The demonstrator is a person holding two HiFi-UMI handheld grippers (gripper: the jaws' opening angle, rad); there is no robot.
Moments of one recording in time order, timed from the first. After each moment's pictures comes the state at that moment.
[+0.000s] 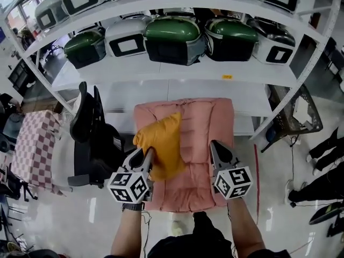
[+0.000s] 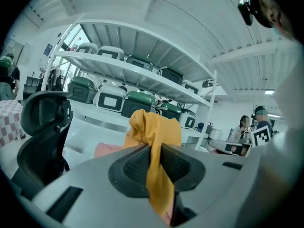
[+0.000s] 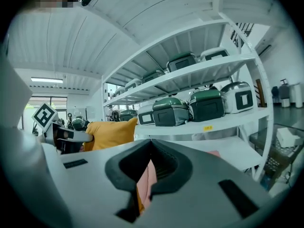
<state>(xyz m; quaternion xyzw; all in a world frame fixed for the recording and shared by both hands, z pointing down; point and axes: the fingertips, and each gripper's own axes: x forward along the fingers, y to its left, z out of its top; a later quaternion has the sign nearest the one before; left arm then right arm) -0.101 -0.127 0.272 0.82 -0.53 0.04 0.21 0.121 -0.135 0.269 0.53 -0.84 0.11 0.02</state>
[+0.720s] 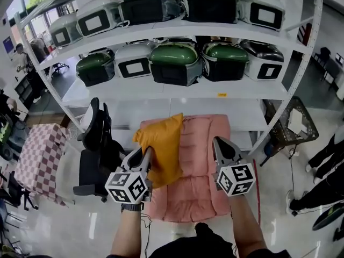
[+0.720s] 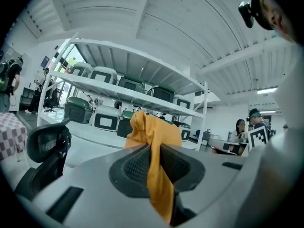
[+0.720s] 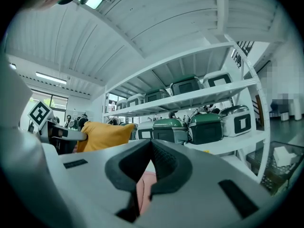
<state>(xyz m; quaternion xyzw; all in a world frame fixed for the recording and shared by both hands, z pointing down) -0.104 -0.098 0.169 0.83 -0.53 -0.01 0.14 0.132 -0.113 0.166 0.54 -0.84 0.03 -0.02</state>
